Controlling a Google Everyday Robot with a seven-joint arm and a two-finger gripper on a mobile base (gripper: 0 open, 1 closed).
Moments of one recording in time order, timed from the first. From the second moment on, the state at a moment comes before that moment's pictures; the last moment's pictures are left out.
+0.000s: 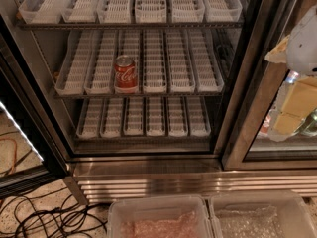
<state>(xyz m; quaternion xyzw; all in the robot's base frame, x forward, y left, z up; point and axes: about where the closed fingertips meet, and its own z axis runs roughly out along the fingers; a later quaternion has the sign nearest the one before) 0.438 -0.217 0.976 -0.60 0.78 -0.03 0.16</state>
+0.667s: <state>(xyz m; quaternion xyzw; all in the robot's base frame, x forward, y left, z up) 0.440 -0.215 0.976 -0.60 0.78 -0.04 0.17</state>
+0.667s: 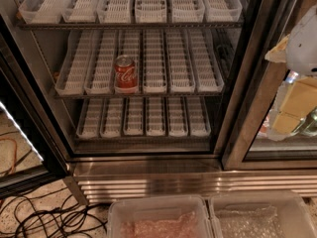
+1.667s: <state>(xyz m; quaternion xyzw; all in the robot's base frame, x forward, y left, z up) 0.443 -0.200 0.938 -0.57 0.81 0.01 0.15</state>
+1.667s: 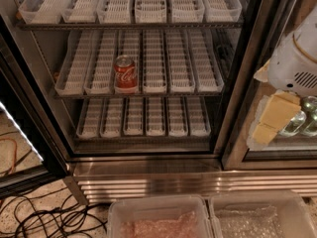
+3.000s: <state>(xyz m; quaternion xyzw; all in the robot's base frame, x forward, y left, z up) 0.474 -0.070 0.891 -0.47 0.85 0.14 0.18</state>
